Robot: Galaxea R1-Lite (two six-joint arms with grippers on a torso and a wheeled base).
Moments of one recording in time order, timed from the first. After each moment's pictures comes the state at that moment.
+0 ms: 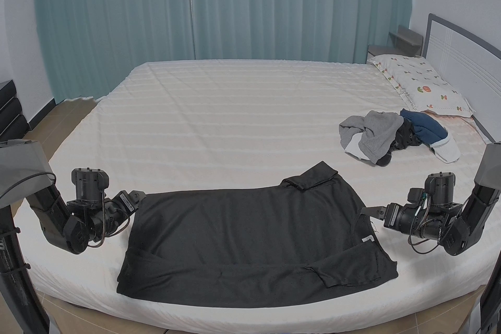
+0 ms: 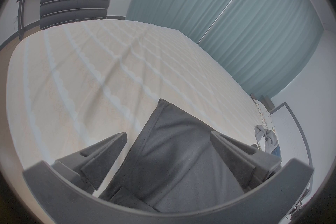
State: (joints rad) left arm -0.04 2.11 -0.58 -0.93 0.03 -0.72; right arm 0.09 2.07 -0.42 -1.08 0.29 0.46
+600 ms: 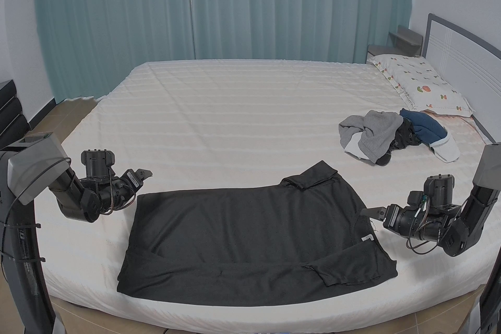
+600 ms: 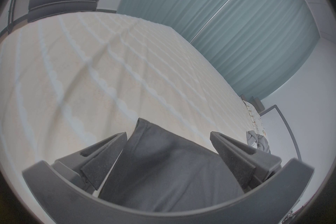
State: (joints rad) left arm 0.05 2.35 -1.00 -0.79 -0.15 -0.71; right arm 0.08 2.09 -0.42 -1.08 0.32 0.56
